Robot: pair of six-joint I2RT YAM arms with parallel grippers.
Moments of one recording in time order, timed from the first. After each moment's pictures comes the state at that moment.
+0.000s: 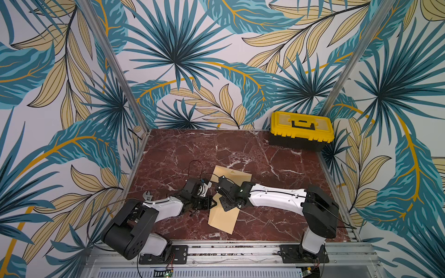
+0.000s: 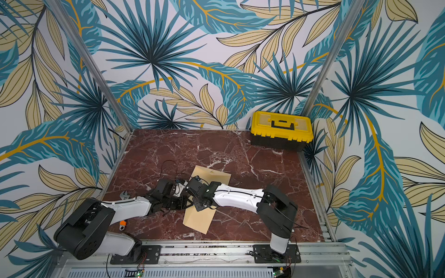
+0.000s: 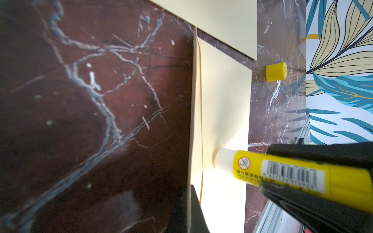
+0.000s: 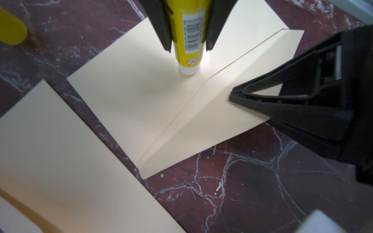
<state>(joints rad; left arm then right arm) -0.46 1.42 0.43 0.07 0.56 -0.53 1.03 1.79 1.22 -0.64 0.20 0.56</state>
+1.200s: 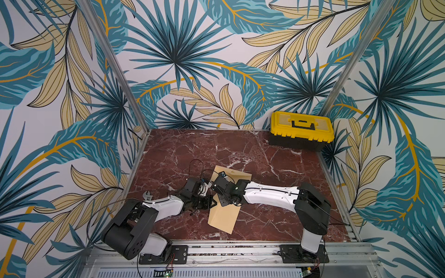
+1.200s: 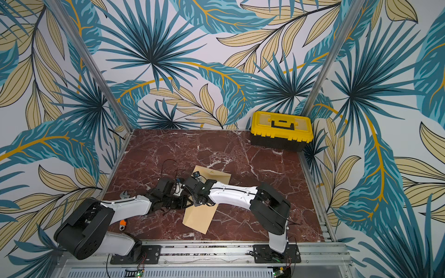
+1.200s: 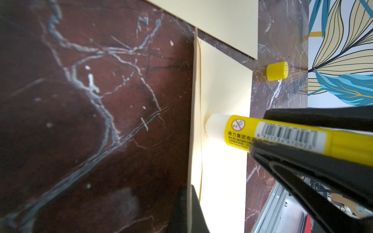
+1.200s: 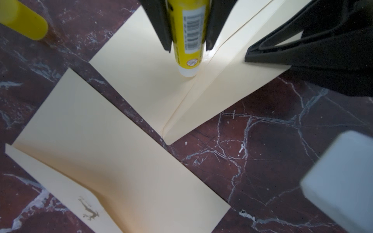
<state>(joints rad) -0.46 1.42 0.46 0.02 0.56 -0.52 1.03 1.83 1.25 -0.63 0.28 0.63</state>
